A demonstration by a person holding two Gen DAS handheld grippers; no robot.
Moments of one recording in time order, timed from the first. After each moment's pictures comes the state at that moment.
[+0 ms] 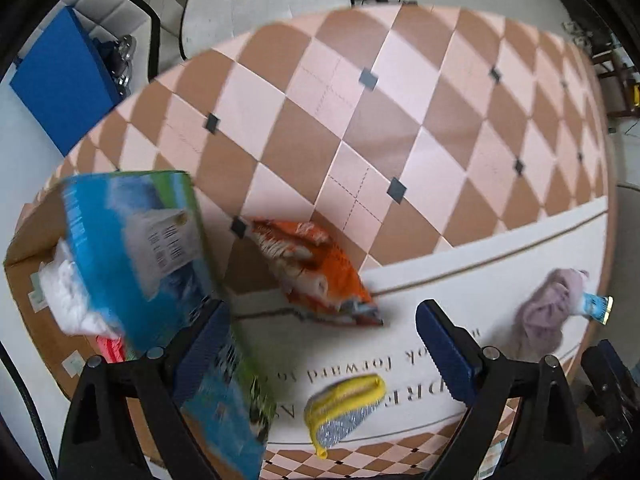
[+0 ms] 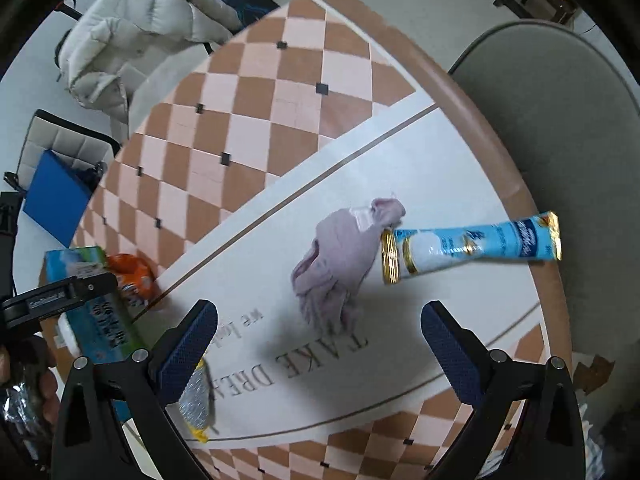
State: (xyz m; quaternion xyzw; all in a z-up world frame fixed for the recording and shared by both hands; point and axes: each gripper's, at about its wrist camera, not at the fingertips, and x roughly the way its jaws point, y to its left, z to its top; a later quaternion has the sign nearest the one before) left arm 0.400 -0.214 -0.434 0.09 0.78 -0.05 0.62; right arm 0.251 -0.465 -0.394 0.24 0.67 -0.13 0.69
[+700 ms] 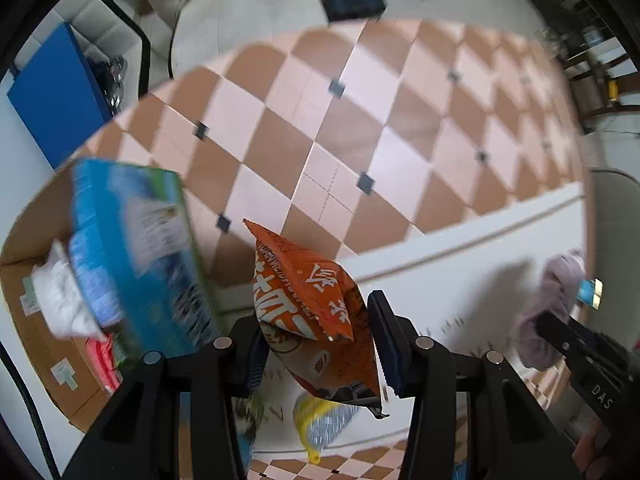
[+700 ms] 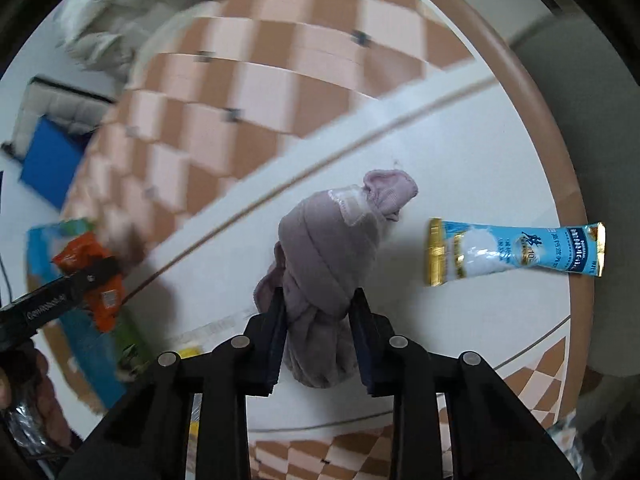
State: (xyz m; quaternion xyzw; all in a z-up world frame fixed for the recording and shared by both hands) left arm 0.351 -0.209 -0.389 0.07 0.73 -0.09 0.67; right arm 0.263 -0.413 -0.402 0.22 0.69 -0.06 0.68
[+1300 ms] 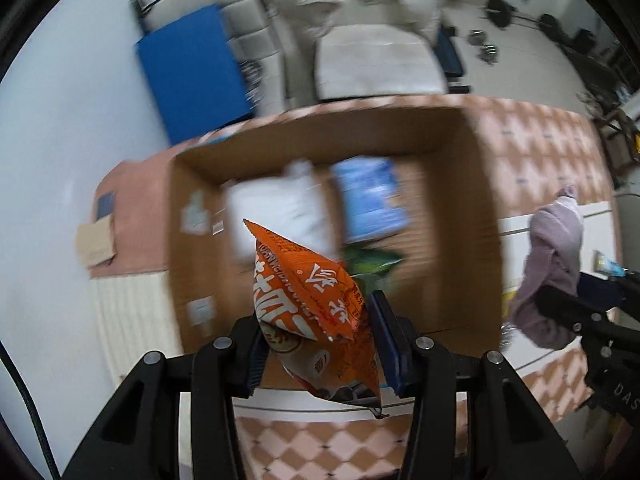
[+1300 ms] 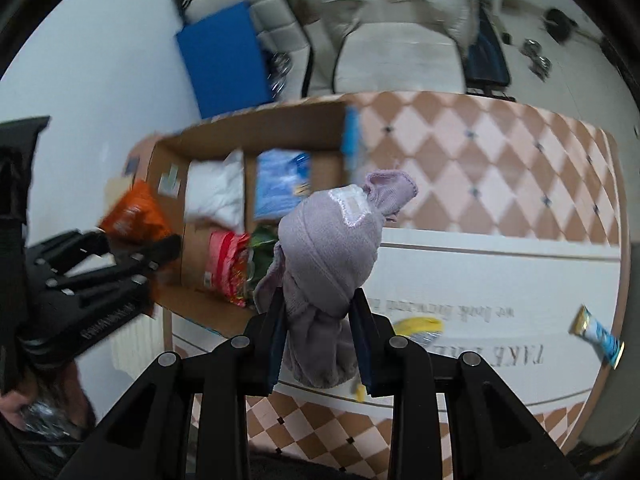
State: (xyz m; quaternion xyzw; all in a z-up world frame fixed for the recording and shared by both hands) left arm 0.289 0.049 -0.294 0.07 0.67 0.02 0.74; right arm 0.272 -0.104 -0.302 0.03 0.67 0.15 0.73
